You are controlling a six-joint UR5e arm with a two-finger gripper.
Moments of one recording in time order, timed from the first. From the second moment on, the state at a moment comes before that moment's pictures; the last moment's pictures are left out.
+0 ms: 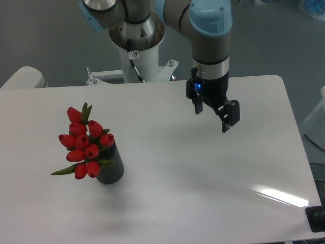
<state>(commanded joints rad) 2.58 -1.73 -1.62 -1.08 1.54 1.43</state>
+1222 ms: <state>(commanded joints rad) 2.58 -1.66 -1.80 -1.06 1.16 1.26</state>
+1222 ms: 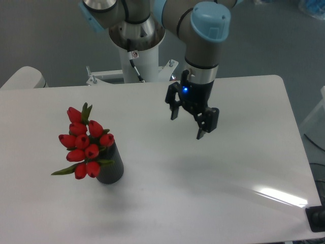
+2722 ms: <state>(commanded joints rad) 2.53 -1.66 -1.98 -0.81 0.67 1.14</state>
